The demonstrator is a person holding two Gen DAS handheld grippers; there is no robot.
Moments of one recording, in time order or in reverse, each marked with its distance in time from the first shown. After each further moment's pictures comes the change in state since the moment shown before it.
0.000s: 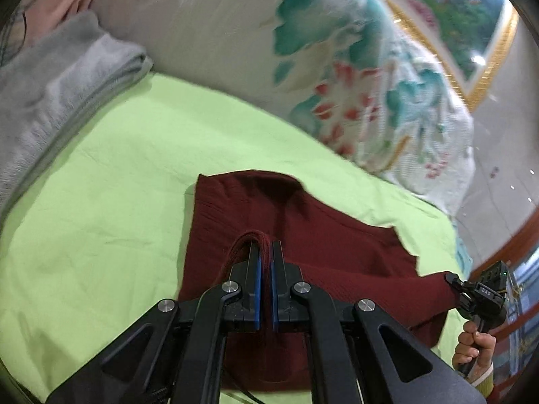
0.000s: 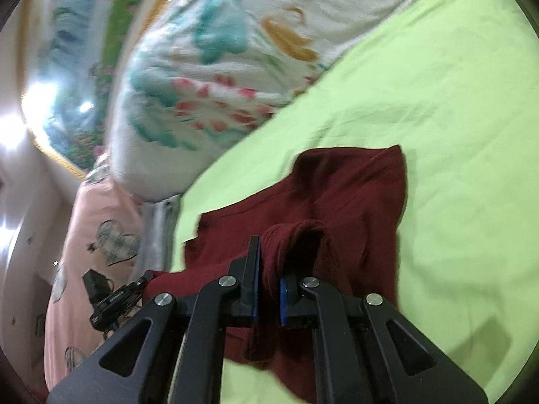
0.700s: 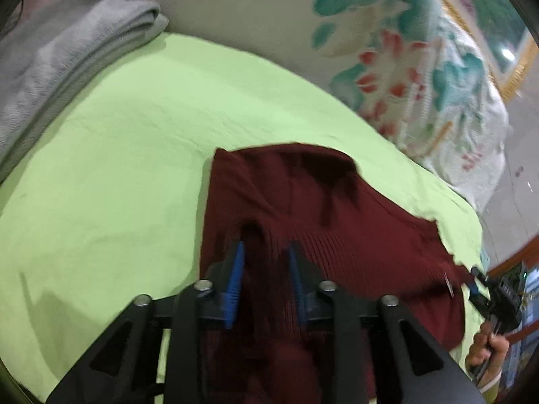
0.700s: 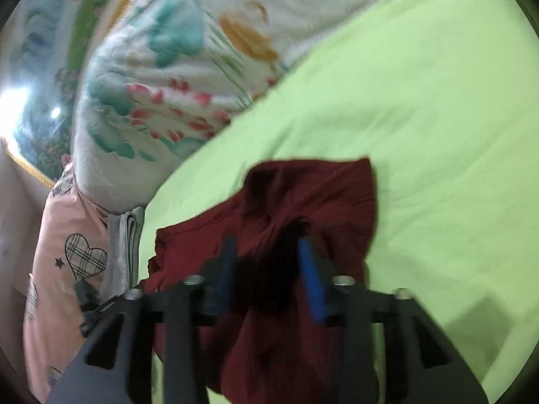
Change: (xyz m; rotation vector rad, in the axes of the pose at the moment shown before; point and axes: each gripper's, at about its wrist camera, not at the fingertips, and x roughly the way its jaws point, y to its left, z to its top) left arm 0.043 0.016 -0.015 -0.001 0.081 0.061; right arm 0.009 -0.013 0.002 -0.016 -0.060 -0.124
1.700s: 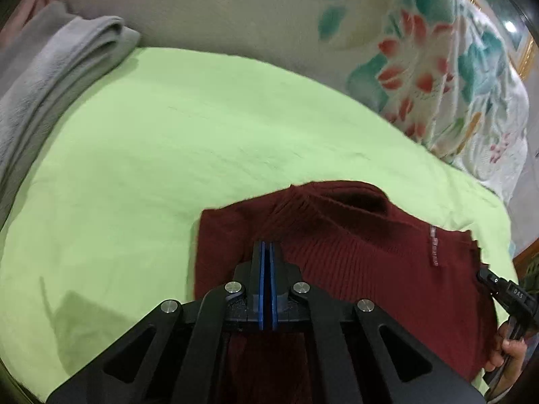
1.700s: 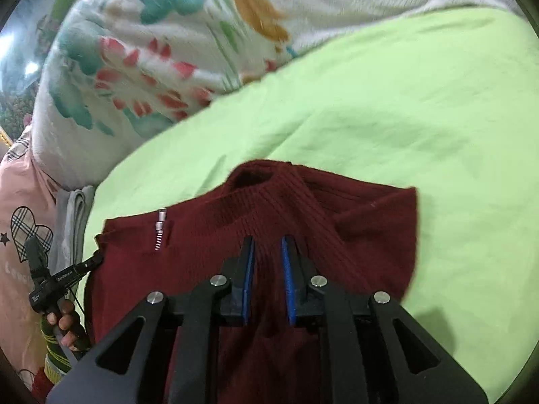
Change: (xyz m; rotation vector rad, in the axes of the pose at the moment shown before) left arm 0.062 0.000 0.061 0.059 0.009 0.091; right arm 0.067 0.026 0.019 -0.126 0.033 -0.196
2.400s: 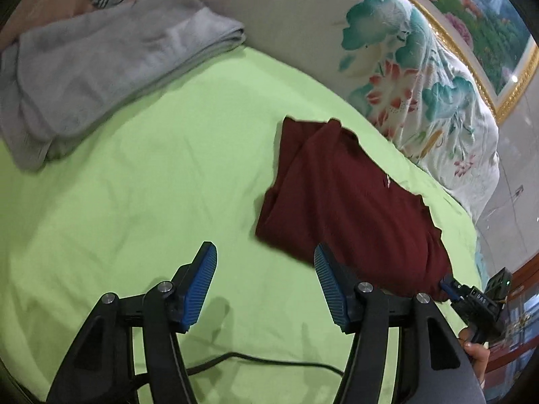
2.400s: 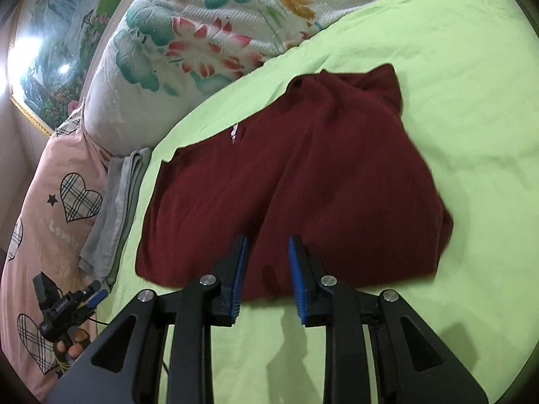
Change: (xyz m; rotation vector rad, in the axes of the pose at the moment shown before) left arm -0.203 0.059 -0.180 -0.211 -0.065 -0.022; right arm -0.086 0.023 -0.128 0.028 0.044 0.163
